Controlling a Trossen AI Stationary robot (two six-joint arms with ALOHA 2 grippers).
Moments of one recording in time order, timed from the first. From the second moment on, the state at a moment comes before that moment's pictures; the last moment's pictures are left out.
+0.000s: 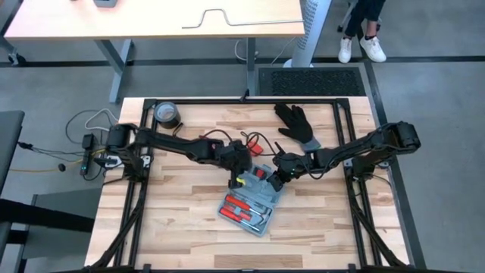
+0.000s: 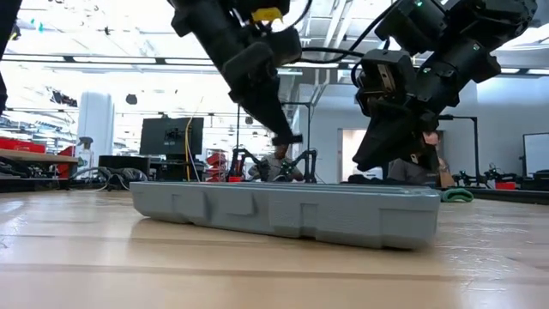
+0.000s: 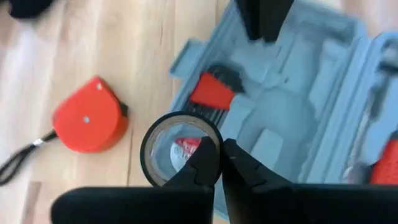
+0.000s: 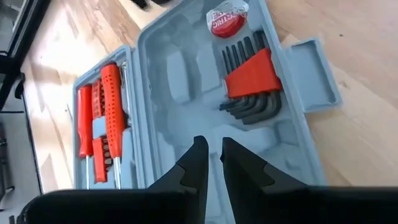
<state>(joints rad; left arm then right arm) 0.01 1.77 1.21 -0.32 -0.08 0.04 0.07 1.49 0.61 0.12 -0.02 0.91</state>
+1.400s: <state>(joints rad) 0.34 1.76 1.21 -0.45 0.22 0.03 -0.30 1.51 0.61 0.06 -0.17 0.77</state>
